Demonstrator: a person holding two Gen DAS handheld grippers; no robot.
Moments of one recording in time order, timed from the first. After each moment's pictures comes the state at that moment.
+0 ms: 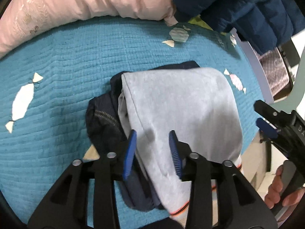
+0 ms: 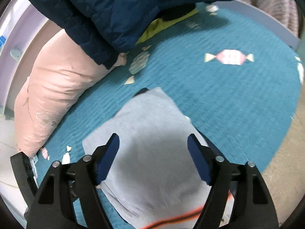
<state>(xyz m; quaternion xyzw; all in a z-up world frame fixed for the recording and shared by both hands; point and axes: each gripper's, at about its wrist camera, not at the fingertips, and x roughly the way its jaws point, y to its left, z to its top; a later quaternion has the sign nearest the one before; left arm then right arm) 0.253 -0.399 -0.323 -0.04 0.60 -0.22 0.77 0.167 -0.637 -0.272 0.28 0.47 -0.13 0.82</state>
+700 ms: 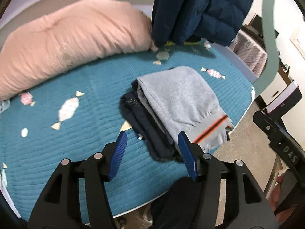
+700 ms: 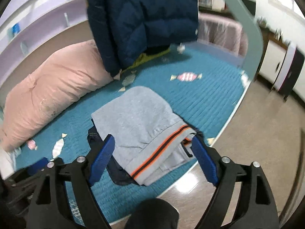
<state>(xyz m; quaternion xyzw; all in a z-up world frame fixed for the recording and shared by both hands) 0.092 -0.297 -0.209 0.04 0.46 -0.26 0.85 -0.015 -0.493 -0.178 0.16 0.36 -0.25 0.88</state>
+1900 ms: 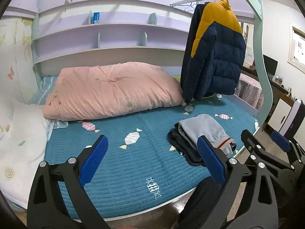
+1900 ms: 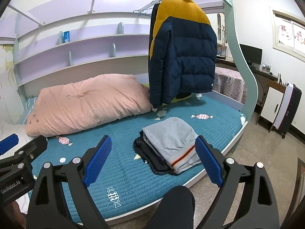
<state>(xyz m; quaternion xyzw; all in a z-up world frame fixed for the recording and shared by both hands) -0.075 -0.099 -0.075 0.02 0.26 -0.19 0.95 -0.129 -0.290 -0.081 0.07 0.23 -0.20 0.95</state>
